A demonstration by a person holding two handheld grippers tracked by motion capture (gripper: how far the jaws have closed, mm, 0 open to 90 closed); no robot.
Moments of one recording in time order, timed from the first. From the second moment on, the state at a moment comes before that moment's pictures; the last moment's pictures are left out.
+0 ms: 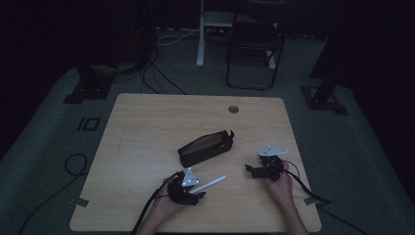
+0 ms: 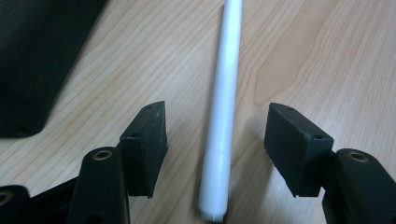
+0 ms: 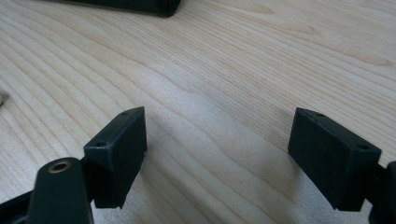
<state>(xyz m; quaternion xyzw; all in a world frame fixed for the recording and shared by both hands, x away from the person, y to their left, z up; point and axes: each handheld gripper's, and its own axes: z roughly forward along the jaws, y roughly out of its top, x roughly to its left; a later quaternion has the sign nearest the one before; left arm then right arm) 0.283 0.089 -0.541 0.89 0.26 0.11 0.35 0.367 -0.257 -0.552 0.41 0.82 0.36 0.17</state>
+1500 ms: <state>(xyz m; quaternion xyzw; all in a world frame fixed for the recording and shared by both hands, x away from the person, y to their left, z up) 0.284 0.104 -0.539 0.89 0.26 0.10 0.36 0.370 -0.256 -0.552 0.40 0.82 0.36 0.17</state>
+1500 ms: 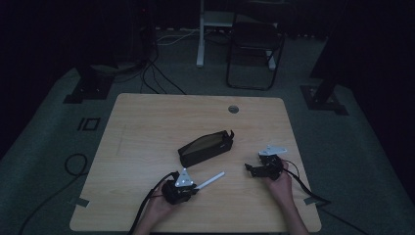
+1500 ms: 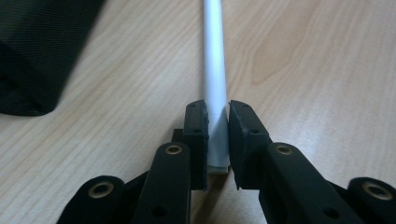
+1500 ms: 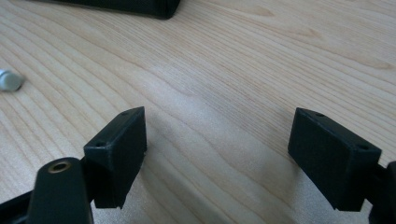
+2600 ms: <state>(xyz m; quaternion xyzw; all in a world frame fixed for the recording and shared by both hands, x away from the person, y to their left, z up) 0.289 0.121 -0.506 0.88 0.24 0.13 0.39 0.370 -0.256 -0.552 0.40 0.82 0.36 0.17</state>
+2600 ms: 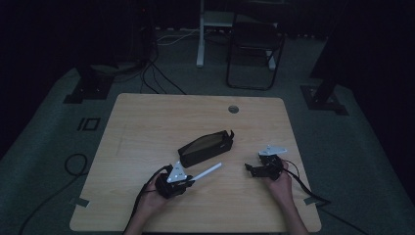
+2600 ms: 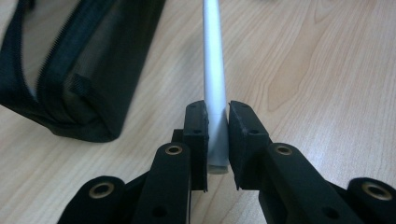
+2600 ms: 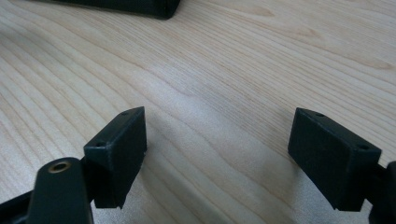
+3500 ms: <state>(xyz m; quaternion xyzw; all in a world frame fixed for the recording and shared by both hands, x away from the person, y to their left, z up) 0.295 0.136 -0.477 0.87 0.23 0.16 0.40 0.370 -0.256 -0.552 0.40 0.82 0.36 0.17</state>
